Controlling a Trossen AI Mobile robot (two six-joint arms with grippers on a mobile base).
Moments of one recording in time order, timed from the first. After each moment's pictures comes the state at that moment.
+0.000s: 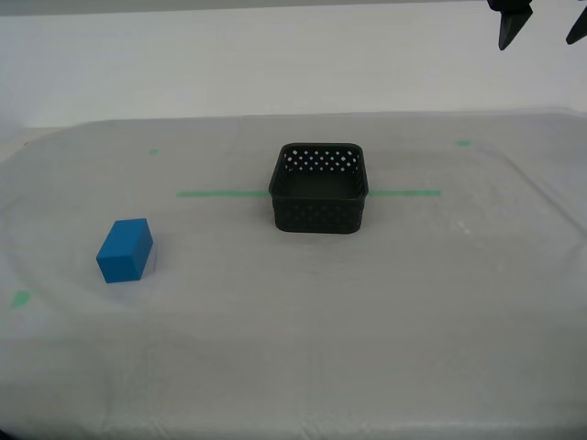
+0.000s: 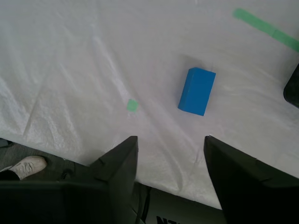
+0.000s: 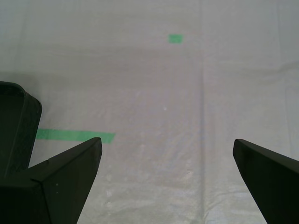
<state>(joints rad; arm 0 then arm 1) 0.17 1.52 1.26 -0.71 0.13 0.10 0.00 1.02 1.14 -1.40 0.01 -0.42</state>
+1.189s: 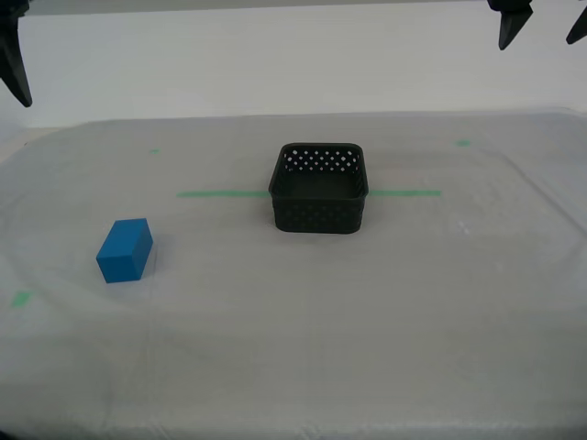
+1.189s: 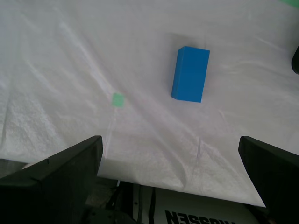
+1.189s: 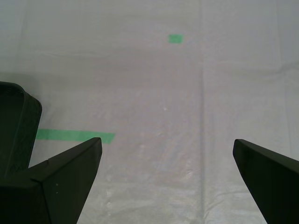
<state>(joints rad) 0.17 1.52 1.26 -0.71 0.13 0.10 -0.11 1.04 0.98 -1.27 0.04 -0.41</state>
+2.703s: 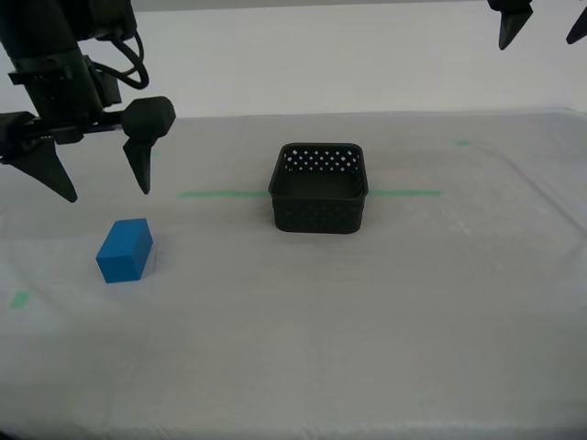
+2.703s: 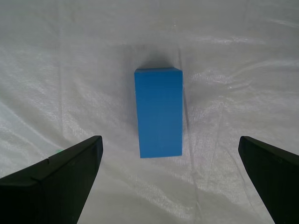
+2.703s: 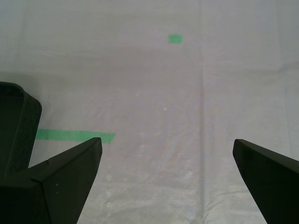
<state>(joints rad) 0.17 1.52 1.26 -0.71 0.13 0.10 -0.29 1.54 0.90 -0.81 0.03 -0.40</state>
